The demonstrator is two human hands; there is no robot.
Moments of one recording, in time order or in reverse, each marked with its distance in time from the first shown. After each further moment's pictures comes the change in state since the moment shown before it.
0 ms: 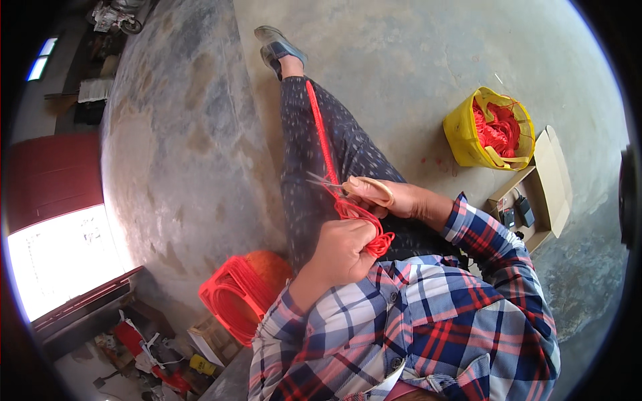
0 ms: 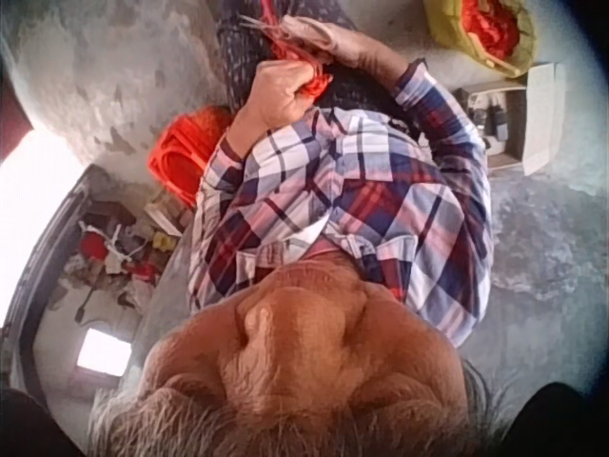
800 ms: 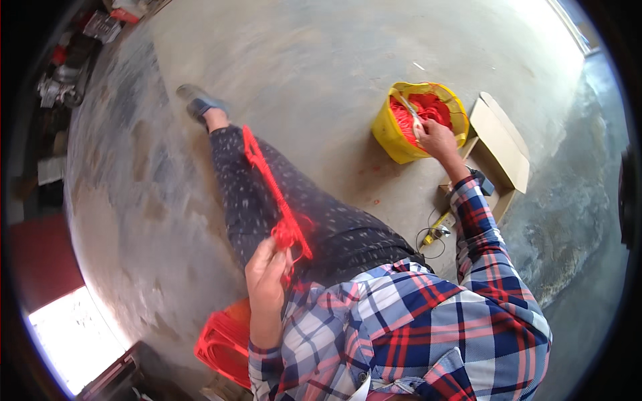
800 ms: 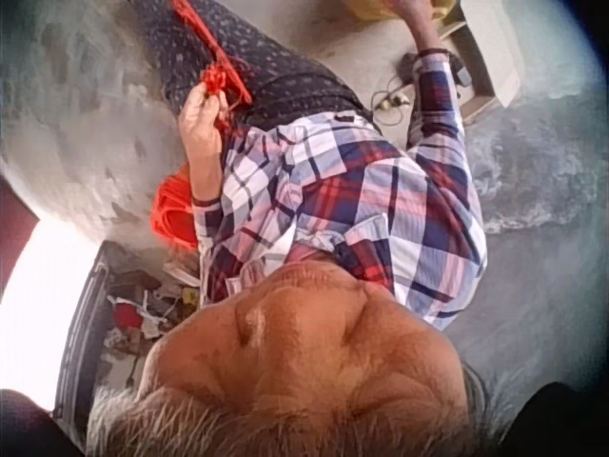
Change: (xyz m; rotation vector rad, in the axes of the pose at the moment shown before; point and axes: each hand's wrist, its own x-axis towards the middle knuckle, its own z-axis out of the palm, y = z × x) left_hand -0.004 -0.008 -0.003 -0.792 0.240 -0.587; right_hand -0.153 0.036 -0.240 -1.172 1.572 0.150
